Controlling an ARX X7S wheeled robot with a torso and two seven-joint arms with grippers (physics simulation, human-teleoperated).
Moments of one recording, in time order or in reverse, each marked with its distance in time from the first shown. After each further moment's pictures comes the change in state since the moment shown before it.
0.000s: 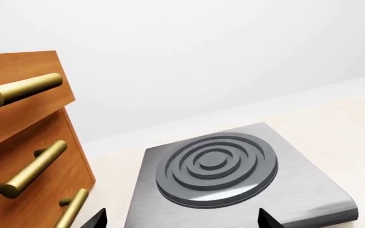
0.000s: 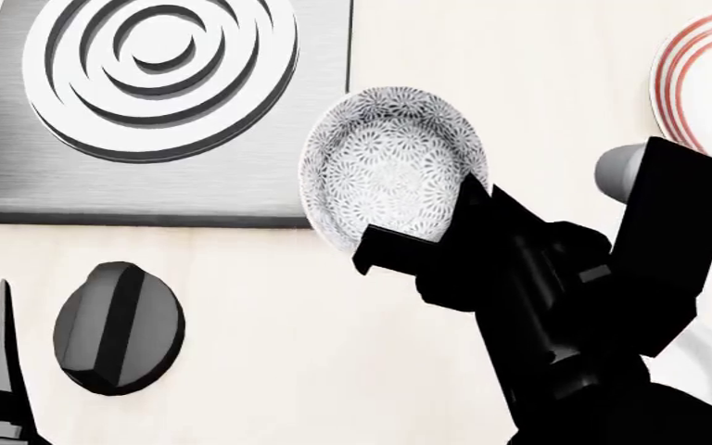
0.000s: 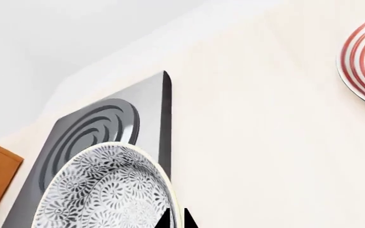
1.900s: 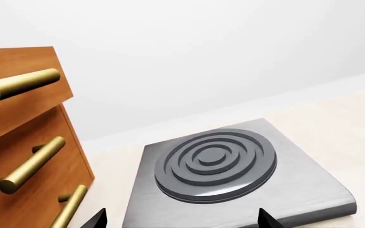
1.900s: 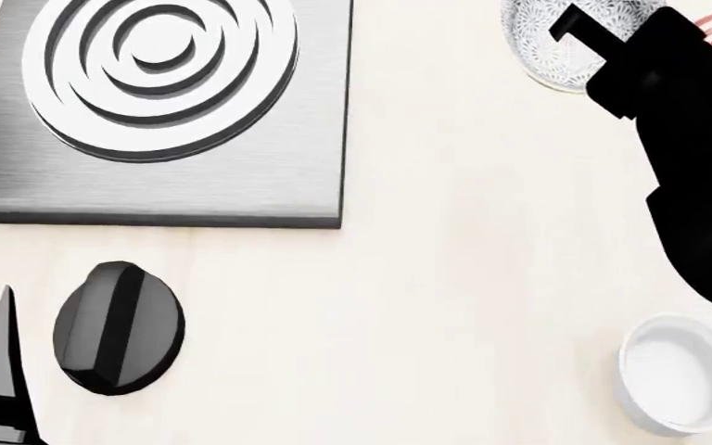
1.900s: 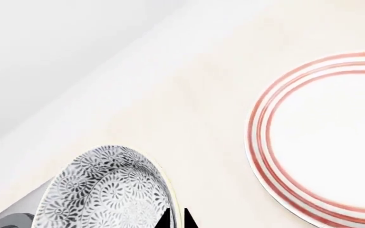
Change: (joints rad) left arm 0.018 -0.054 0.014 -0.010 -0.055 0.008 -0.067; right arm 0.334 -0.057 0.003 0.657 0.009 0.067 -0.169
